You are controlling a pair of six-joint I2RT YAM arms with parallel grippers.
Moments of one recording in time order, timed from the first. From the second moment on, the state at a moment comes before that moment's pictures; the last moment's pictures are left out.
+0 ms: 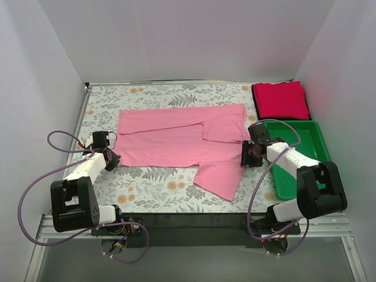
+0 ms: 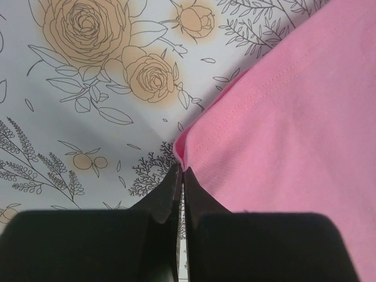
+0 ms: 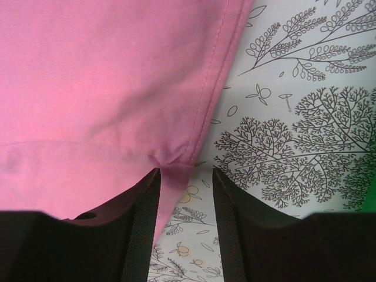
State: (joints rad) left arm 0.14 1.31 0.62 -0.39 -0.19 -0.75; right arm 0.27 1.40 0.74 -0.50 -0.01 0.35
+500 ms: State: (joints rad) left arm 0.14 1.32 0.69 -0.52 -0.22 -0.75; right arm 0.26 1.43 0.73 -0.47 -0.02 0.36
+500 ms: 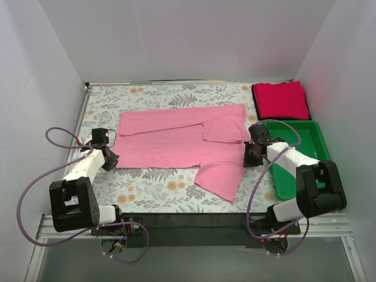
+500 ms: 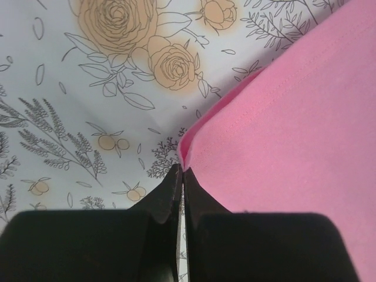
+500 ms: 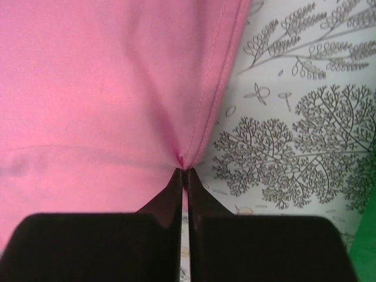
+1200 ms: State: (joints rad) left arm 0.14 1.42 0.95 -0.65 -0.27 -0.74; right arm 0.17 1.61 1.23 -0.80 -0.06 0.21
